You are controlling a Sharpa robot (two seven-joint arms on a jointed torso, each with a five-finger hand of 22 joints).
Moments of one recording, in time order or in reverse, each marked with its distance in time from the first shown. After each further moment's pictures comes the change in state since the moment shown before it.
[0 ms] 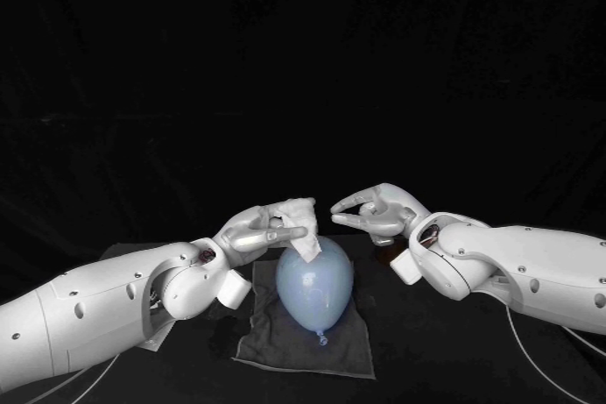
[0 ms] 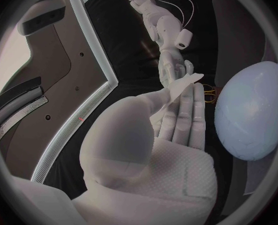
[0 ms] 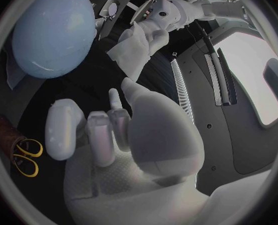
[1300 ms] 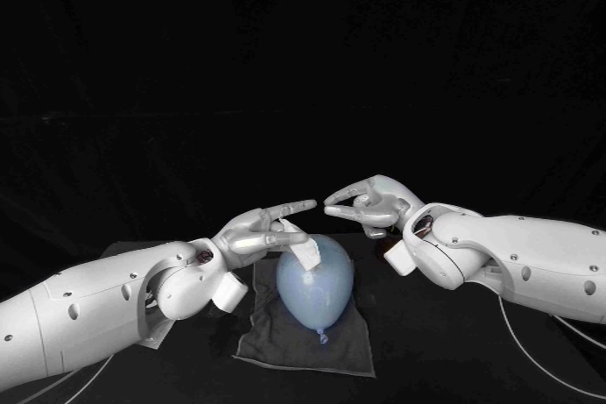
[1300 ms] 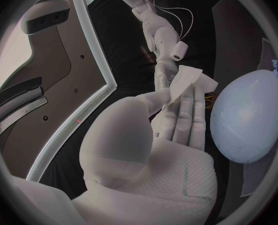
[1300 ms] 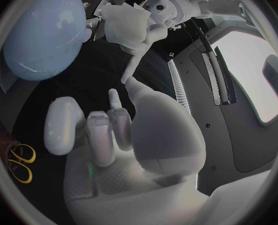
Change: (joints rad) left arm 0.000 -0.020 0.000 0.020 -0.023 0.053 -0.027; left_hand -0.017 -0.001 0.030 -0.043 0.000 -0.079 -0.016 -0.014 -0.011 0.000 0.000 0.004 0.000 -0.008 0.002 0.007 0.016 -0.007 -0.011 0.004 0.012 0.011; right arm 0.019 0.034 0.005 -0.029 0.037 0.050 -0.005; right_hand -0.068 -0.020 -0.043 0.035 0.000 0.000 0.008 -0.023 -0.016 0.000 0.007 -0.031 0.000 0.002 0.005 0.000 0.000 0.017 -0.020 0.008 -0.072 0.000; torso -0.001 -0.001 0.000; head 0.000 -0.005
